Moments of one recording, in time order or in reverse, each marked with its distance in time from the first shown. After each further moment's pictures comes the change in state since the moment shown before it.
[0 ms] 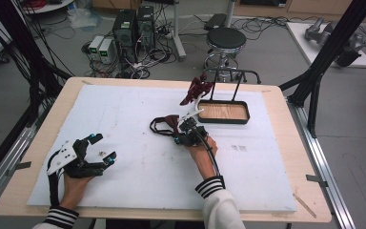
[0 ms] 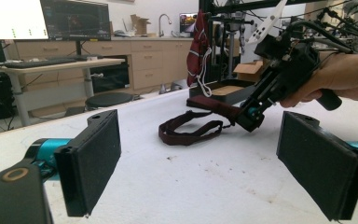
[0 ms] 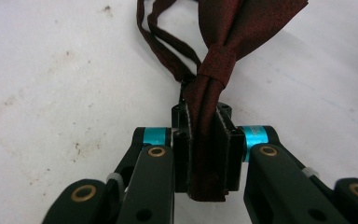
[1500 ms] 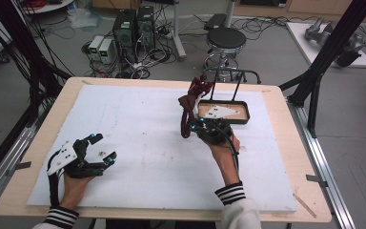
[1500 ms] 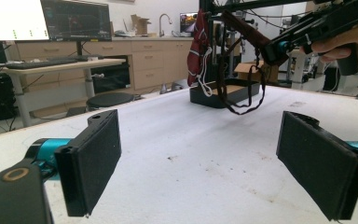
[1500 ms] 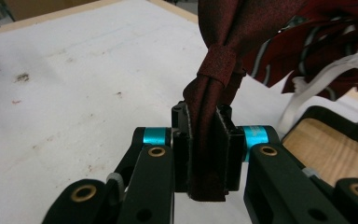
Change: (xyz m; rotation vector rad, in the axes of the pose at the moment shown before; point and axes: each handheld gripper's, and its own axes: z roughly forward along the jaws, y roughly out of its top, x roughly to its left) left arm -0.001 0.000 0.000 0.002 0.001 0.005; right arm -0.016 -0.016 -0.089 -0.380 -0.051 -0.107
